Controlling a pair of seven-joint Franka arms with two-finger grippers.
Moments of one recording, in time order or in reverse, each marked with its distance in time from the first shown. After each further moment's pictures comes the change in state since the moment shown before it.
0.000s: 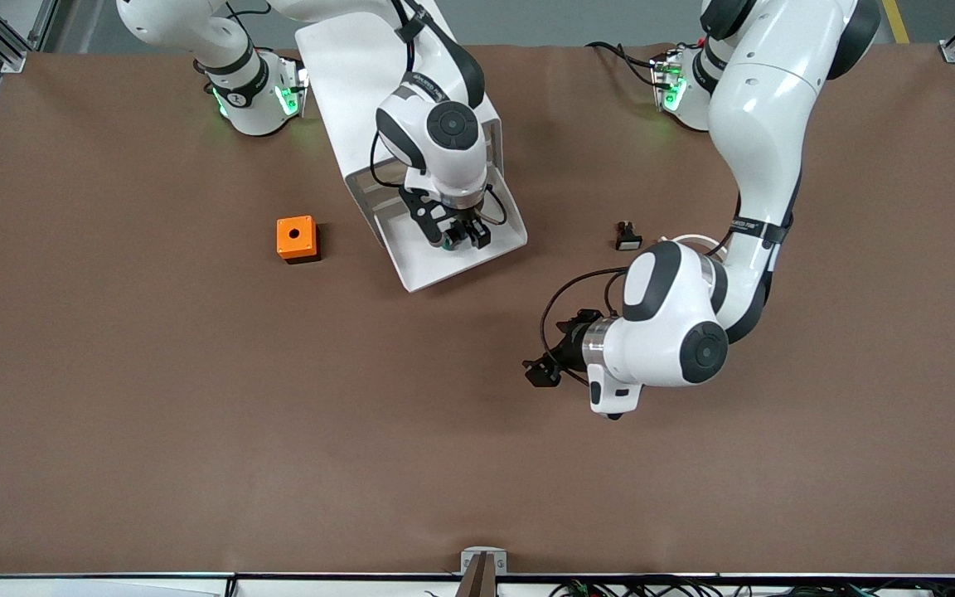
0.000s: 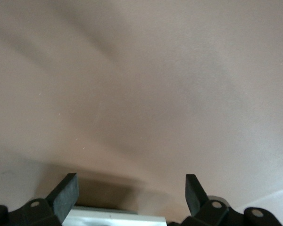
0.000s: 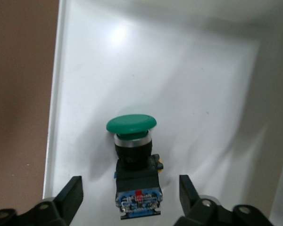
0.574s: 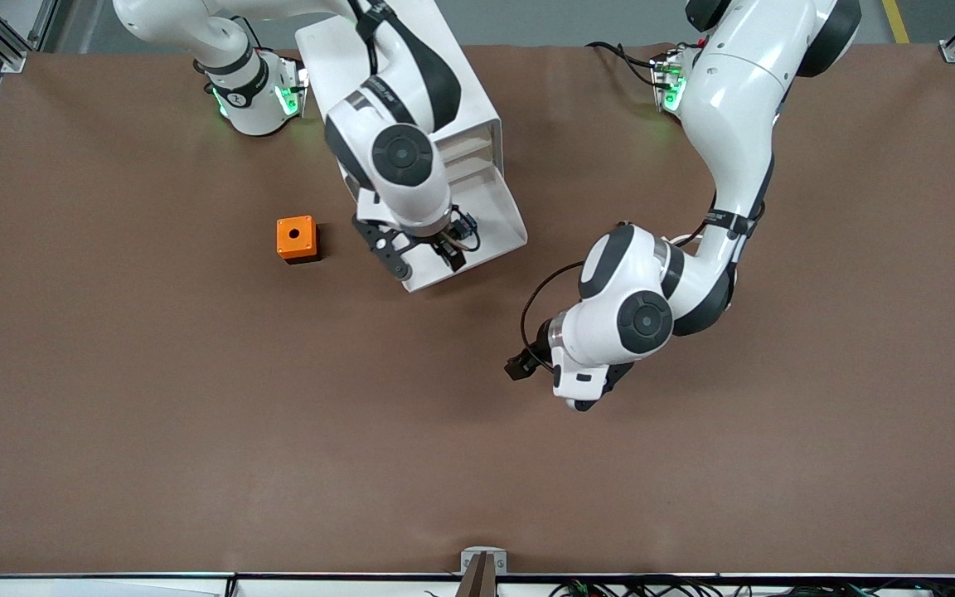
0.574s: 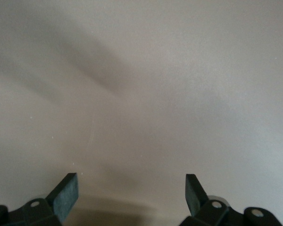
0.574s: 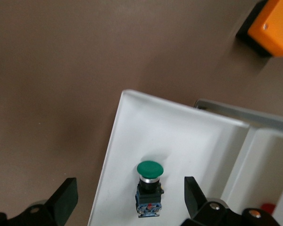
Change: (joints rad) left arm -0.076 0.000 0.000 -0.020 0.177 0.083 -0.023; right arm -0.196 -0.024 -0.012 0.275 0.040 -0.396 -0.325
